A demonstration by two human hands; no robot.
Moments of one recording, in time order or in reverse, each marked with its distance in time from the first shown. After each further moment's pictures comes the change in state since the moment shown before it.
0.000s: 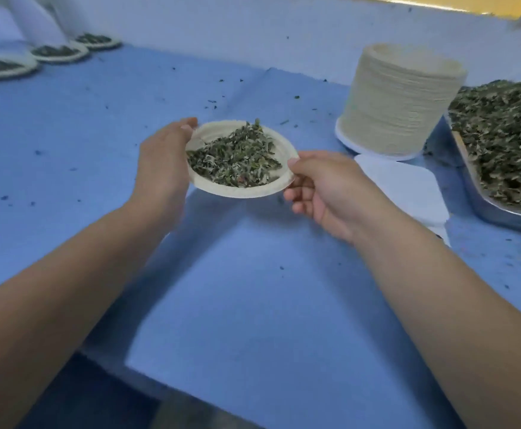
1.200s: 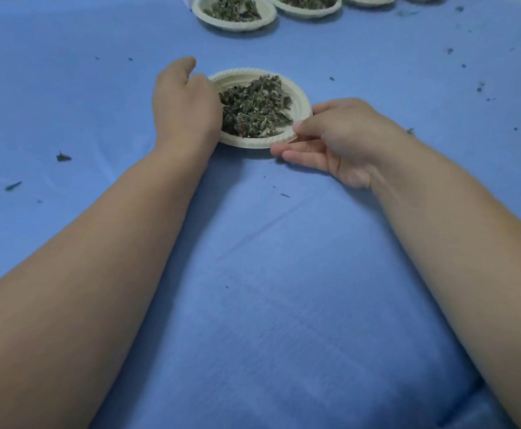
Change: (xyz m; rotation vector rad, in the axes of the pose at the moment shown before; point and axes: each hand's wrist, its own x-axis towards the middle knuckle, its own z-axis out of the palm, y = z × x) left_hand 0.073 0.000 -0.440 0.417 0.843 -0.119; right_hand 0.082 0.074 0.482 -0.257 -0.716 0.269
